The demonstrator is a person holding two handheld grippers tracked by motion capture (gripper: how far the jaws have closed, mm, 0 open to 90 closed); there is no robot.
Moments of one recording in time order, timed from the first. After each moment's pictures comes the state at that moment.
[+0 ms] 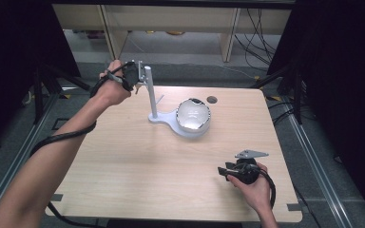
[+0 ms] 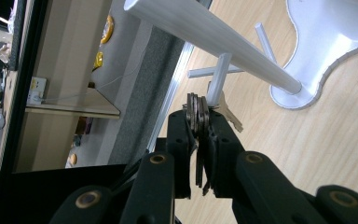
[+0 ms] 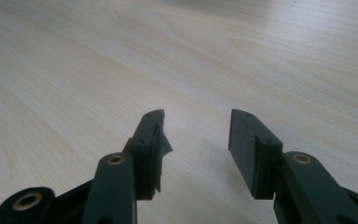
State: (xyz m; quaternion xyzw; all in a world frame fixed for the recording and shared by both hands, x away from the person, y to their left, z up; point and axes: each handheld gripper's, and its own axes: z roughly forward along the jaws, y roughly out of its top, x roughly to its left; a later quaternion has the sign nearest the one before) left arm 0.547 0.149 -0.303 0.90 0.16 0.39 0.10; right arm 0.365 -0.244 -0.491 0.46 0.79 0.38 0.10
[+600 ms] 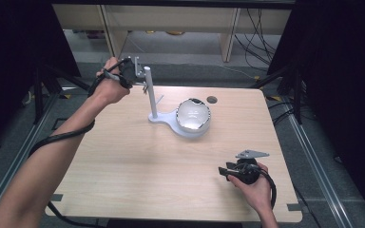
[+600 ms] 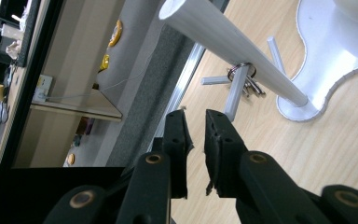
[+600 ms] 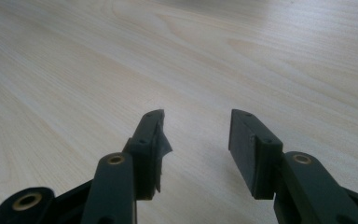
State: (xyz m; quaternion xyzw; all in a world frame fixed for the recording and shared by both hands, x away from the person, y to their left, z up) left arm 0.545 0.157 -0.296 0.89 0.18 0.40 0.13; right arm 0.364 -0.246 -0.490 0.47 0.79 0.38 0.10
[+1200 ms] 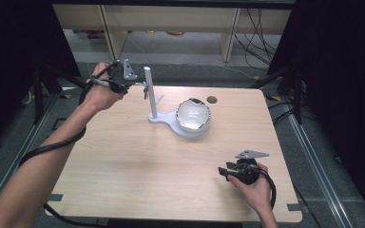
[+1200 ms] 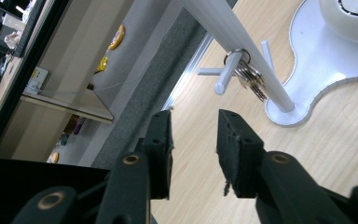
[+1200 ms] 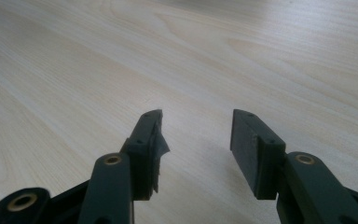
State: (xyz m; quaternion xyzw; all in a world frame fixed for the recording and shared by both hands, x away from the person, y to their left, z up) left arm 0.524 0.178 -0.303 0.87 0.23 0.39 0.19; right arm 0.362 -0.244 -0.490 0.48 0.79 0.38 0.10
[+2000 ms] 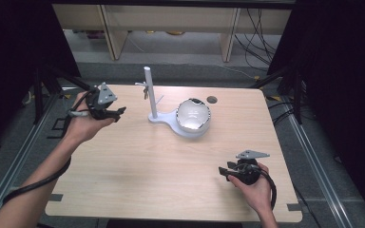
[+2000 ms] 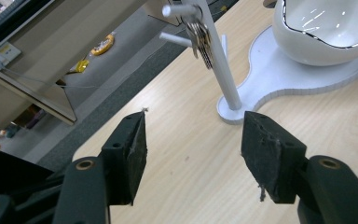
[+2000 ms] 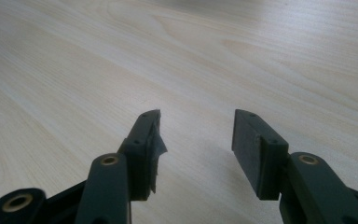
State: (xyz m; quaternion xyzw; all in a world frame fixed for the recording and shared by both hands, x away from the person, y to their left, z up) left arm 0.460 0.221 -0.354 0.83 0.30 0.35 0.32; right arm 0.362 -0.244 -0.491 0.48 0.78 0.39 0.10
